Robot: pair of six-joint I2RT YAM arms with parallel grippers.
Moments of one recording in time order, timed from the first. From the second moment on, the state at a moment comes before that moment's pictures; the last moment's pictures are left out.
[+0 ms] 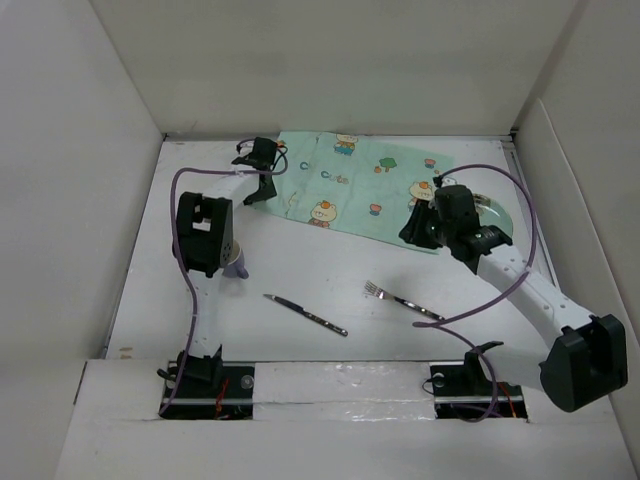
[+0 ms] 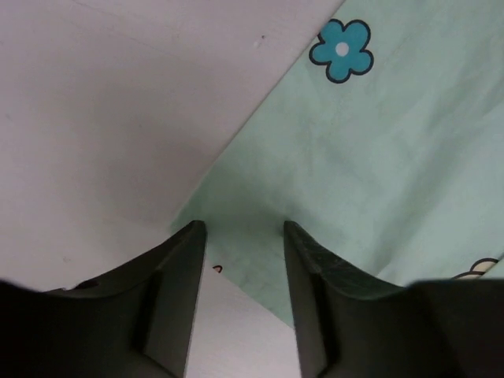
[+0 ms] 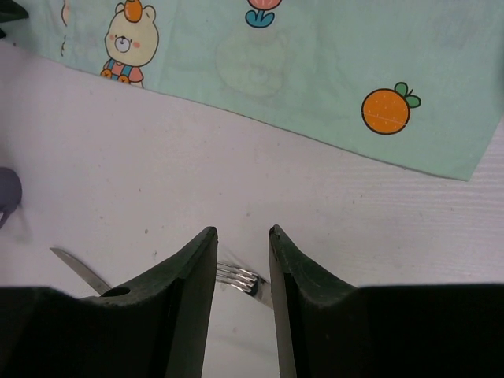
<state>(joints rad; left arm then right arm) -0.24 2.22 1.72 -0.57 -0.38 -0.52 0.36 1.21 0.91 -0.39 -0.04 0.53</state>
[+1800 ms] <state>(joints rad) -0.24 1.69 1.26 -0.63 -0.31 -0.45 0.16 1.23 0.94 -0.40 -0.06 0.63</state>
